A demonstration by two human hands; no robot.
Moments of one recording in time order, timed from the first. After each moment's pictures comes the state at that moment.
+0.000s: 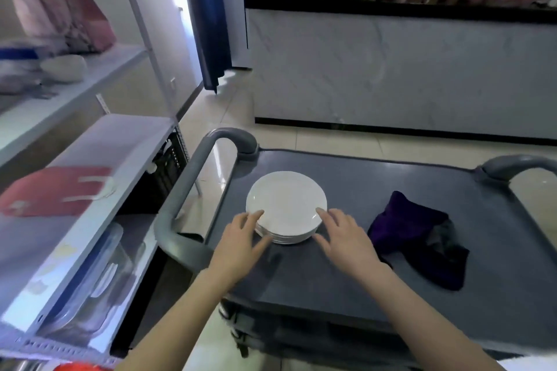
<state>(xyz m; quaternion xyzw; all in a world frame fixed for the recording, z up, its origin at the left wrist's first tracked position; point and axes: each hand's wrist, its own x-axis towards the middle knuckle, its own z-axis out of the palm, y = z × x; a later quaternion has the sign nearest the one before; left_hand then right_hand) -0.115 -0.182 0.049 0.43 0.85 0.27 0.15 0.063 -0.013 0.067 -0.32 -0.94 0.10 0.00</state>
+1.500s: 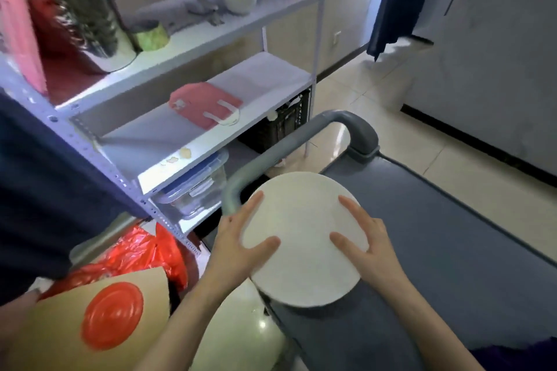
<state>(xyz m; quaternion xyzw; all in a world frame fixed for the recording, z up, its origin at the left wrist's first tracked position) -0.099 -0.227 0.070 0.02 0.83 0.55 0.08 -0.058 0.022 0.072 -0.10 -0.83 0.55 -0.01</state>
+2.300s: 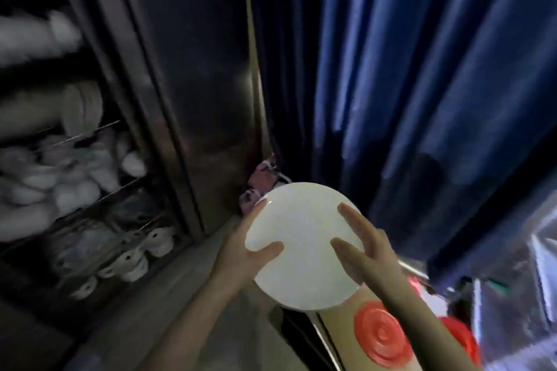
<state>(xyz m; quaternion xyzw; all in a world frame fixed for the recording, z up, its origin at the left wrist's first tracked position) 0.337 -0.785 0.125 -0.44 0.67 0.46 -0.38 0.108 -0.694 0.144 0.52 -0.70 0.41 -0.29</state>
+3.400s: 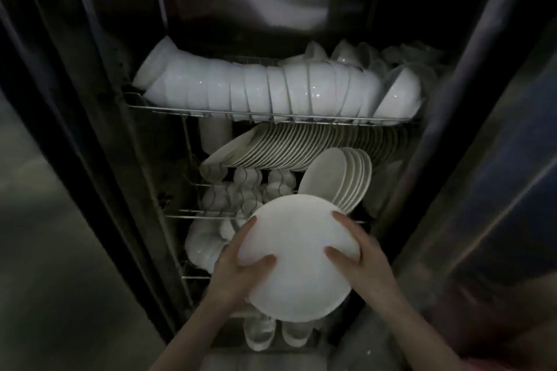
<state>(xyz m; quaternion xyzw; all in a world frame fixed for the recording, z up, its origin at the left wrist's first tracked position) 0.767 -1.182 0.101 -0.68 0.31 0.30 -0.60 0.572 -1.315 0.145 0.75 -0.41 0.28 -0.43</state>
